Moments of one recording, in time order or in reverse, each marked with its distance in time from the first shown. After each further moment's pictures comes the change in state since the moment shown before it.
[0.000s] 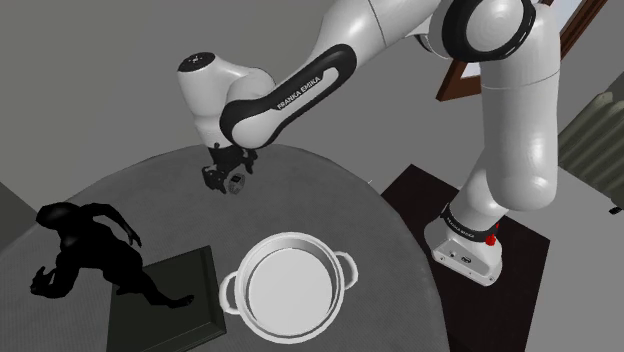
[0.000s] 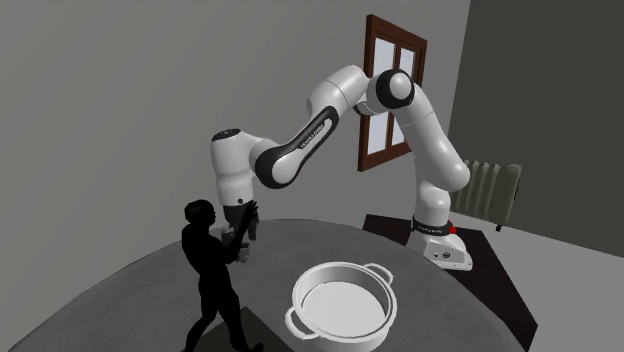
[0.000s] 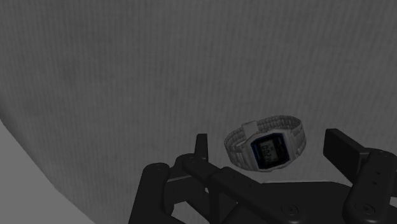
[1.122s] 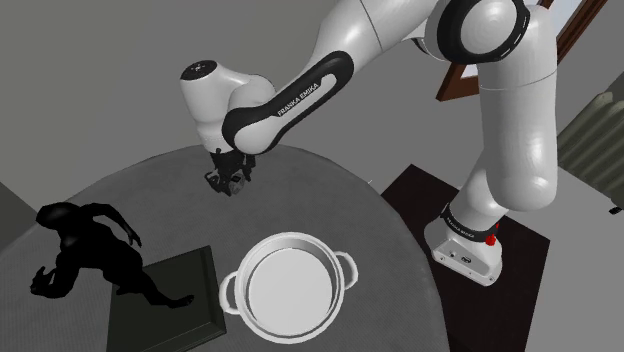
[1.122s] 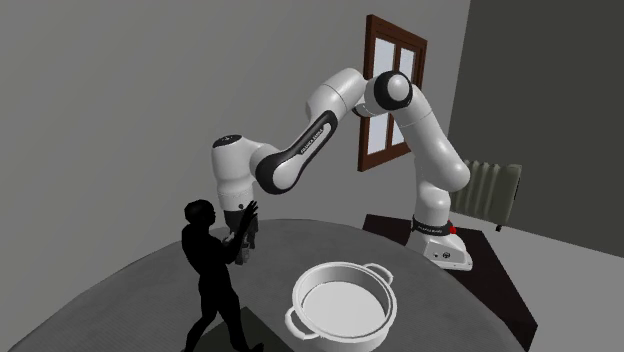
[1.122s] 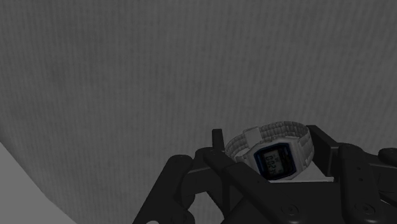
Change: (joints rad) arm 0.003 0.020 -0.007 -0.009 -0.012 0.028 0.008
